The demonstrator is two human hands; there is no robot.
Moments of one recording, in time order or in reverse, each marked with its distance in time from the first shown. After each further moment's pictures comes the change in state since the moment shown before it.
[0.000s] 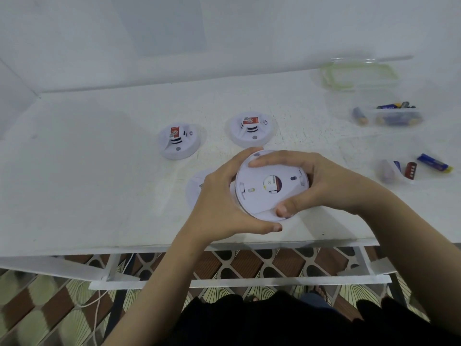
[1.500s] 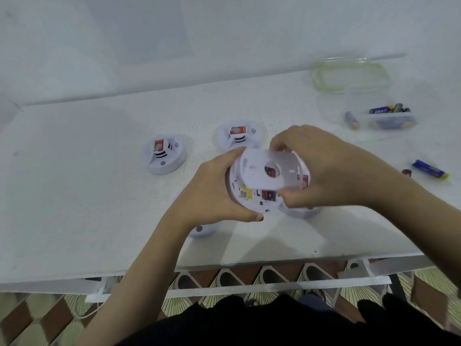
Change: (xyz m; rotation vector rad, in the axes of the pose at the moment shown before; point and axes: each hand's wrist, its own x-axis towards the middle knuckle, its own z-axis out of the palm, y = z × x) left_hand 0.055 -0.003 -0.010 0.257 -0.168 -0.041; right_hand 0.008 -0.012 -0.045 -1.109 0.223 -0.115
